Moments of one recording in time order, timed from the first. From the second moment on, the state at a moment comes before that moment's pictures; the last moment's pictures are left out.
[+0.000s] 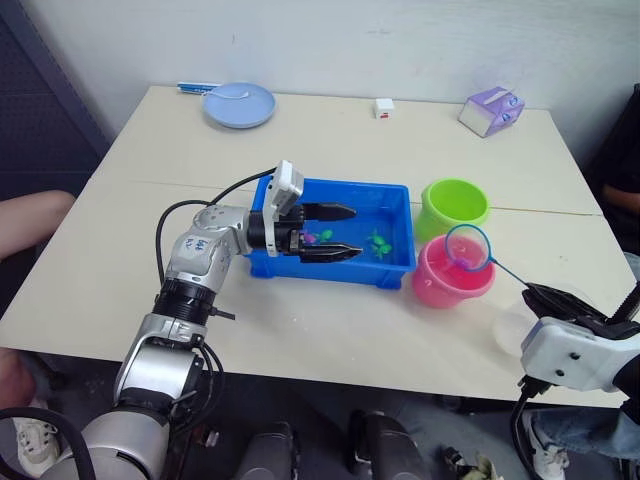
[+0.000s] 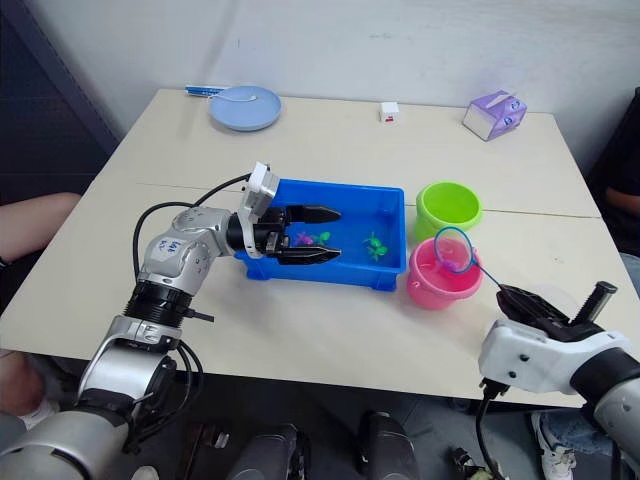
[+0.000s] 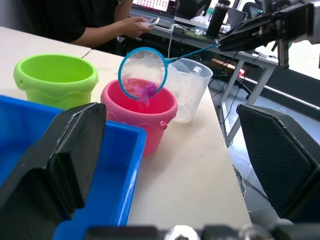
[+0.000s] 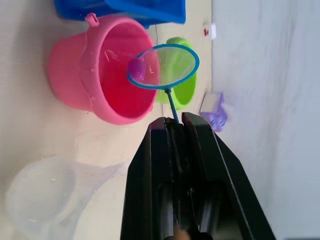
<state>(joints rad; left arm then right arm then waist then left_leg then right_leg) -0.86 0.34 -0.11 0.40 -0.45 0.38 -1.21 0.68 -0.92 -0.64 -0.93 -0.28 0.14 0.55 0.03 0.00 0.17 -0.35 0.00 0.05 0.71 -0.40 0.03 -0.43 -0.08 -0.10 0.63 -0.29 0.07</state>
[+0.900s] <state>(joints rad) -0.58 0.67 0.10 0.23 -0.39 0.42 -1.03 -0.33 -0.58 0.09 -0.52 0.05 0.49 0.62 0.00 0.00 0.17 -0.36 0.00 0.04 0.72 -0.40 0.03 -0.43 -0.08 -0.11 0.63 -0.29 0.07</state>
